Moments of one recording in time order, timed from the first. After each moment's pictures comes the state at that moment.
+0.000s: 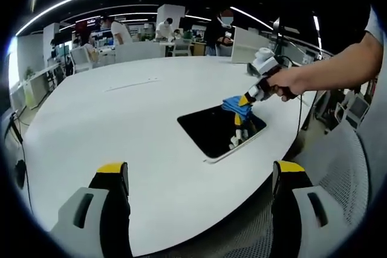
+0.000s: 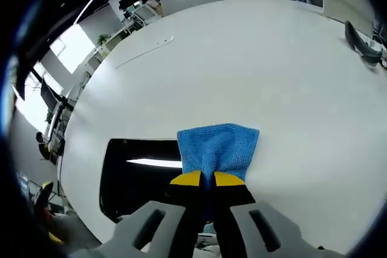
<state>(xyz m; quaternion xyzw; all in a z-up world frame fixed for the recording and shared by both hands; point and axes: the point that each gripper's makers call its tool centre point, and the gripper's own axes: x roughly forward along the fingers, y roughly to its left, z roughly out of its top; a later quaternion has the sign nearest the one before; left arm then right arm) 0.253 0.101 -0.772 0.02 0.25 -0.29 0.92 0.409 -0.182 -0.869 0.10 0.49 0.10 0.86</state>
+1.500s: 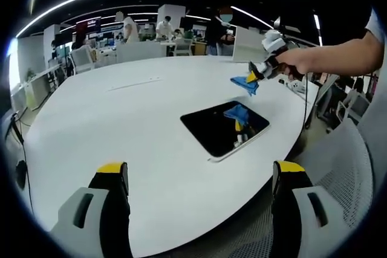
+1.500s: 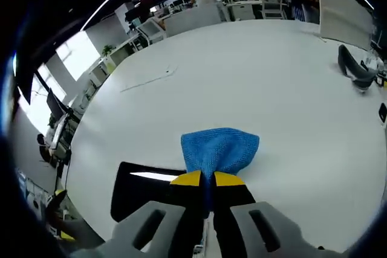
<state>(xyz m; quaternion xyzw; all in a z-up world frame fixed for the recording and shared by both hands) 0.254 0.105 -0.776 0.03 0.25 -0.29 0.92 0.422 -0.236 -0.793 0.10 0.44 0.10 0.89</state>
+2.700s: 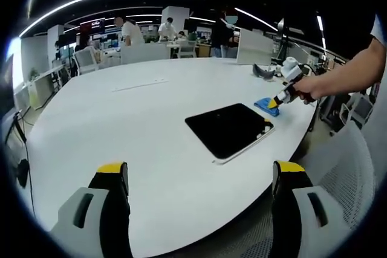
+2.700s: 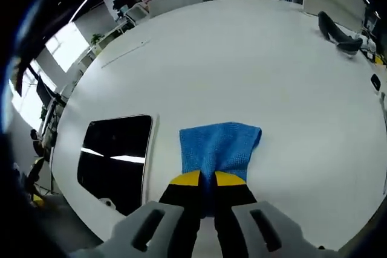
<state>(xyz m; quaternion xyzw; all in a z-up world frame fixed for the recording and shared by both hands) 0.261 0.110 -0.771 0.03 0.25 -0.27 0.93 0.367 -0.280 -0.871 0.06 0.49 0.09 0.87</state>
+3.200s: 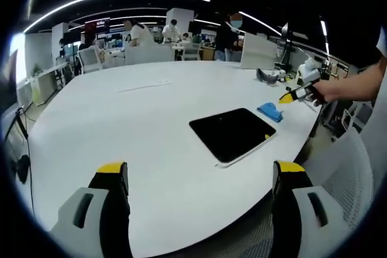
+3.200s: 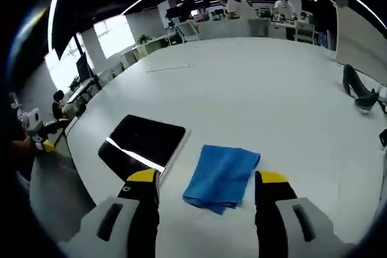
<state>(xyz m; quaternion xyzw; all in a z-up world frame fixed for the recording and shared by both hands) 0.265 0.117 -0.766 0.01 0.24 -0.26 0.94 0.341 -0.291 -0.810 -0.01 0.37 0.23 0.90</state>
